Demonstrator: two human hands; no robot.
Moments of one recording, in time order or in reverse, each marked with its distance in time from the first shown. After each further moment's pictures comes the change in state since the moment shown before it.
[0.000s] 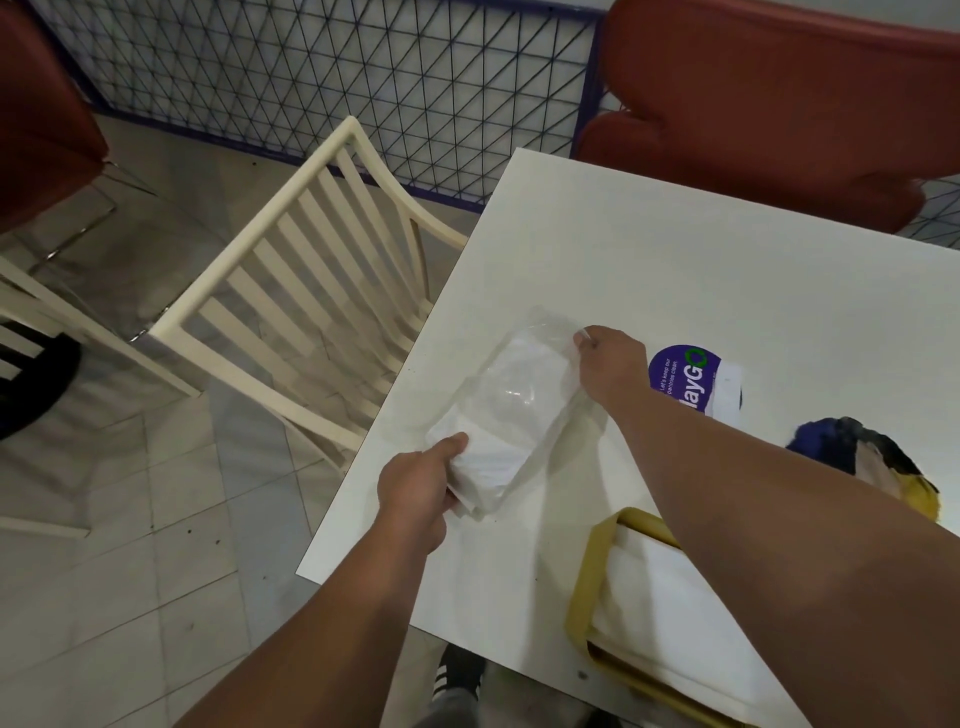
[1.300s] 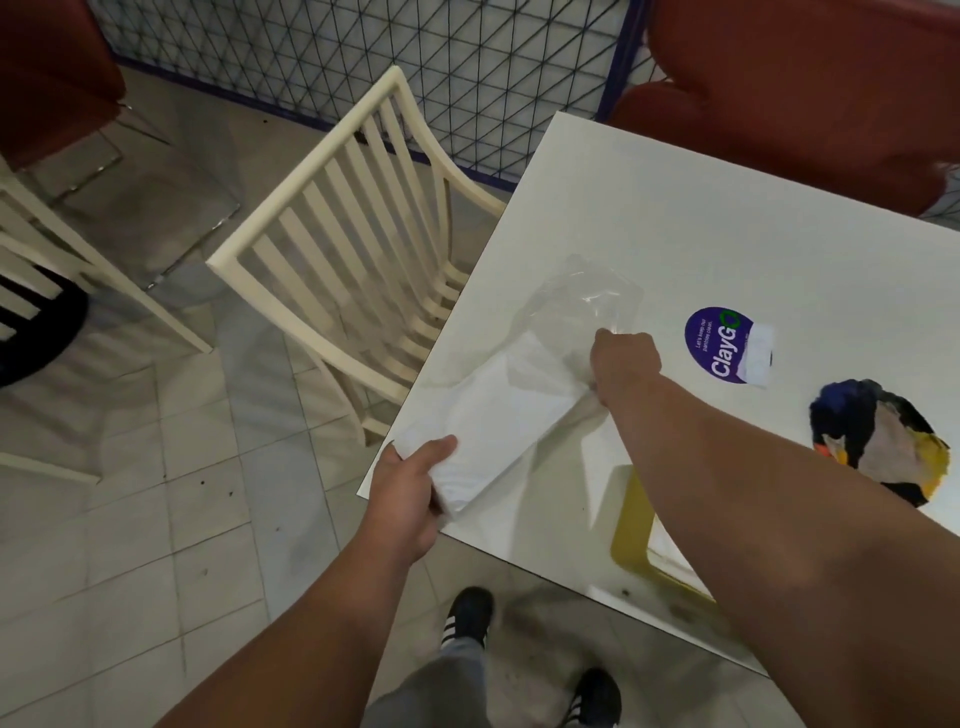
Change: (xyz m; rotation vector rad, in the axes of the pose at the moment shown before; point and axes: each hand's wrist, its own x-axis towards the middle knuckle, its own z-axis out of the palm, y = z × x) left_hand -0.041 -0.028 -0.096 -0.265 -0.249 0.088; right_hand -0.081 -0.048 0.029 0.038 -0.115 0.399
